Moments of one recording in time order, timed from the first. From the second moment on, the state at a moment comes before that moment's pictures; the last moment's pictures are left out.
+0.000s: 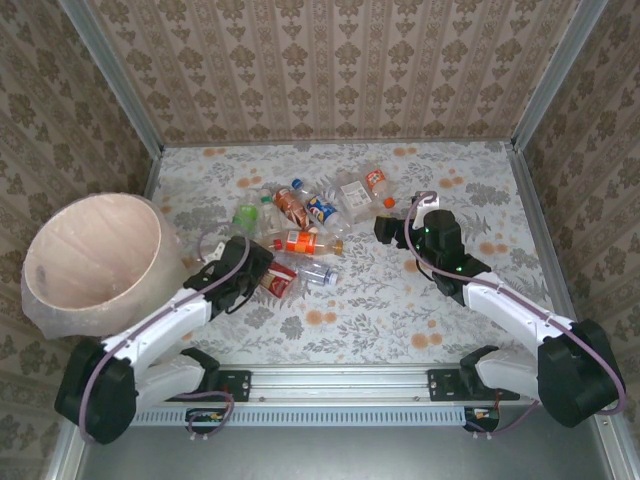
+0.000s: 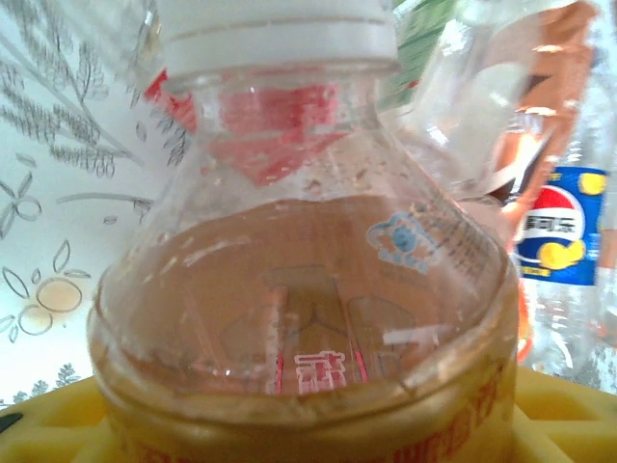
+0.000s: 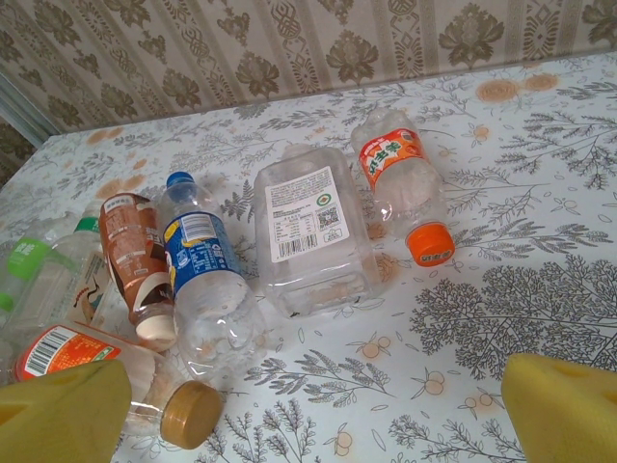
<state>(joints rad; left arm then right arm) -0.57 1.03 0.55 -0.34 -0.19 -1.33 0.39 1.16 0.61 0.17 0.07 0.34</state>
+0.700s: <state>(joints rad) -0.55 1.00 1.14 -0.66 -0.31 -0.54 0.44 1.19 0.63 0.20 0.02 0.30</state>
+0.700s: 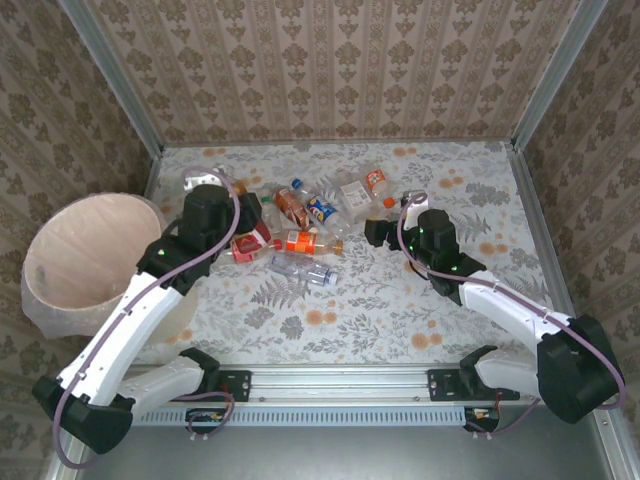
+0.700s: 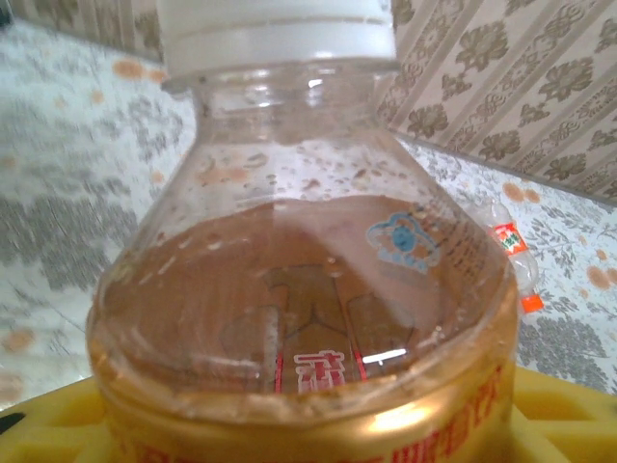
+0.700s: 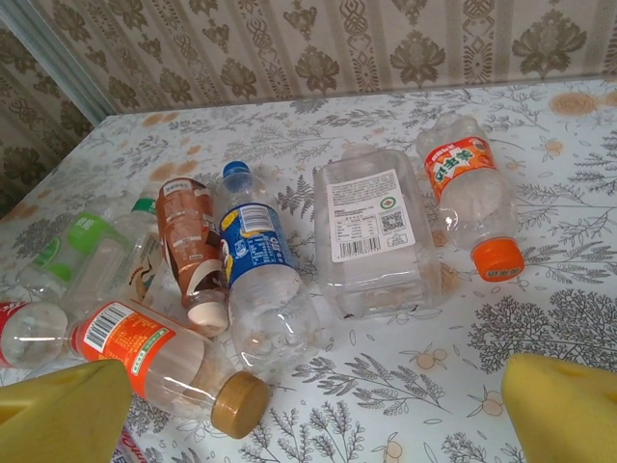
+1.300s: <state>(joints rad) -0.34 1.04 1.59 -0.80 -0.41 -0.04 0.44 1.19 0.64 0.21 0.02 0.26</state>
